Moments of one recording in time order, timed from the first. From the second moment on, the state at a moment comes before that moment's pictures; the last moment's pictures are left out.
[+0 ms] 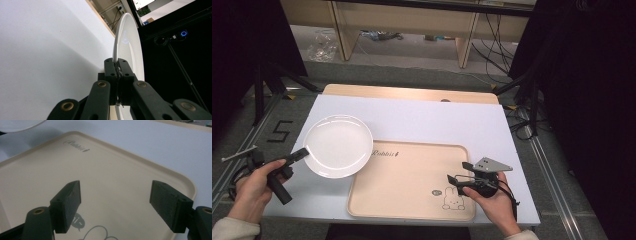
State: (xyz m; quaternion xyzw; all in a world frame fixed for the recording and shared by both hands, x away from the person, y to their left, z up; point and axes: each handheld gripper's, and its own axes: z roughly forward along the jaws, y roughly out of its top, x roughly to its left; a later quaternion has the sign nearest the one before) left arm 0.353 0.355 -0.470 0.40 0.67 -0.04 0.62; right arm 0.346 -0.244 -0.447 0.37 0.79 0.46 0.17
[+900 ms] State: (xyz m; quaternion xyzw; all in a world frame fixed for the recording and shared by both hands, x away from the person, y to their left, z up) left arm 0.360 0.340 -0.466 0.41 0.66 -0.05 0.62; right arm 0.345 -0.244 -0.447 0.37 0.79 0.46 0.16
